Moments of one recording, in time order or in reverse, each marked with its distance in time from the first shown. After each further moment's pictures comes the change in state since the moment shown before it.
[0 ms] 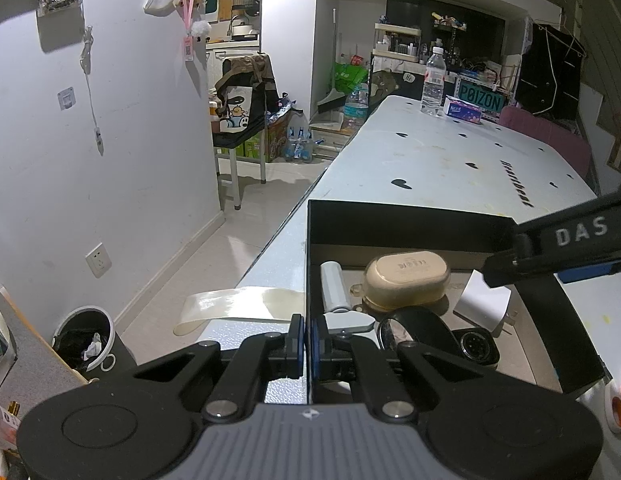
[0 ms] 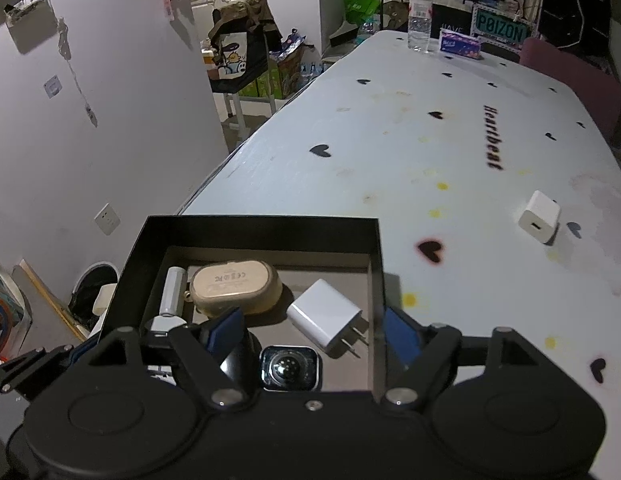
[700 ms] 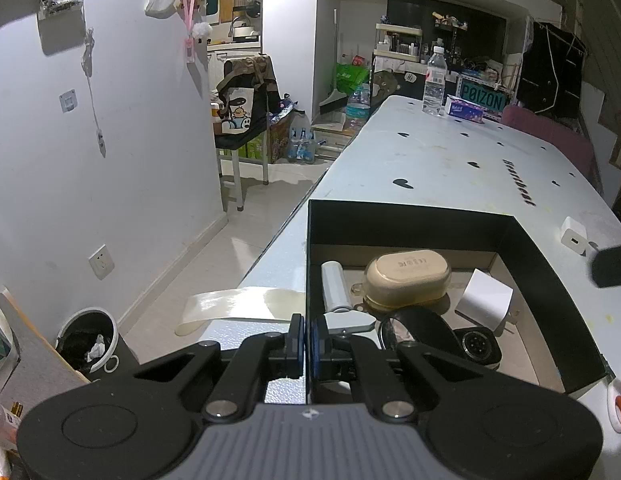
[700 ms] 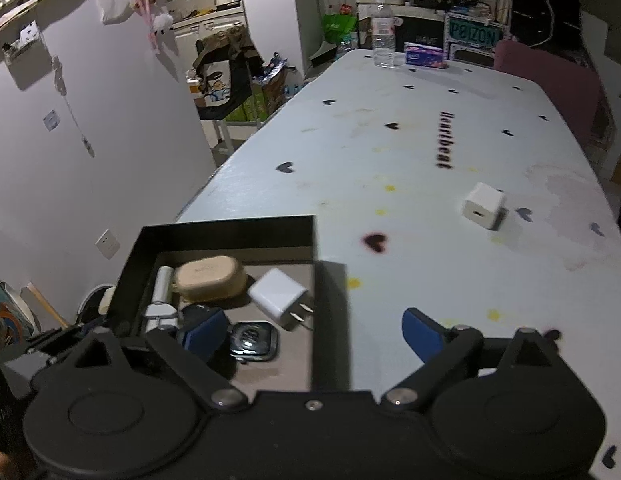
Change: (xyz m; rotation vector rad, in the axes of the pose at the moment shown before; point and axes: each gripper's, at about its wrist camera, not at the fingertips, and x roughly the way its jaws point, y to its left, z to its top) left arm 0.001 0.001 0.000 0.004 -0.001 0.006; right arm -0.061 -0.053 -0.027 0.061 -0.062 -0.014
